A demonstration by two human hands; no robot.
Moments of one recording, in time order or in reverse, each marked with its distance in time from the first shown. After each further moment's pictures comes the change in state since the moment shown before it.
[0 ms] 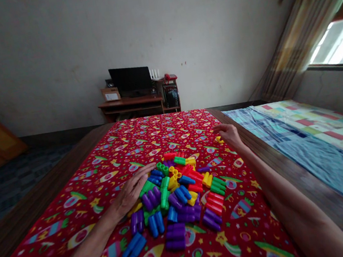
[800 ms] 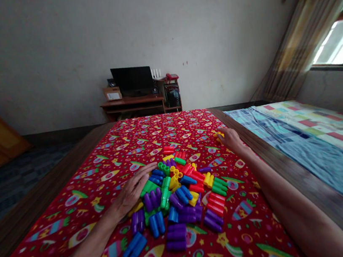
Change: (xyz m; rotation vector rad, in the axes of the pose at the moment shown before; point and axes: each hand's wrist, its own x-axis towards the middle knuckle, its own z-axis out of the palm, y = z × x) left_hand 0.000 -0.001 0.000 0.007 -0.004 0.004; right_hand 0.001 0.023 0.001 -0.640 0.010 -0.127
